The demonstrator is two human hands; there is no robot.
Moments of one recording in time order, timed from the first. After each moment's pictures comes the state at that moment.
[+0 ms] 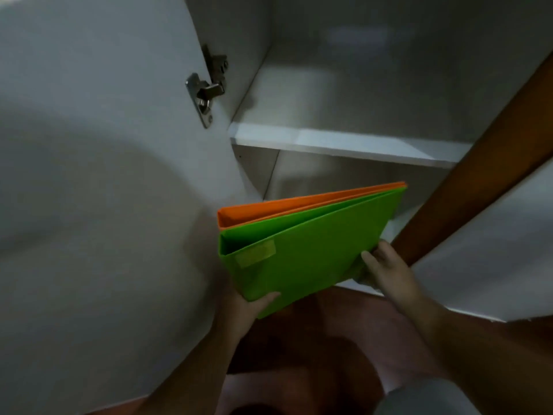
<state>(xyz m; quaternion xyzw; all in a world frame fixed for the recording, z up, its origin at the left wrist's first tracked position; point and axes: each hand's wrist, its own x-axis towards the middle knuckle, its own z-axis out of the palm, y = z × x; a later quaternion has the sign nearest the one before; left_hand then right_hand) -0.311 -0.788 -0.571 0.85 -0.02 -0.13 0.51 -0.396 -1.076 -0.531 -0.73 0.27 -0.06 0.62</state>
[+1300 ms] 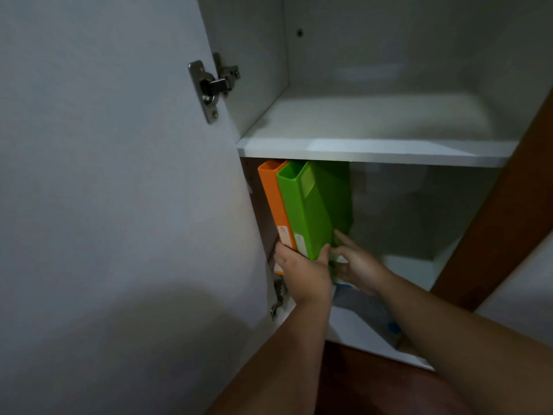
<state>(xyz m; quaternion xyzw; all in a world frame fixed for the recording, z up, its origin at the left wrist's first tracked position) -0.243 -0.960 -0.571 0.82 0.07 0.09 0.56 -0.251 -1.065 -0.584 -0.60 0.21 0.03 0.77</state>
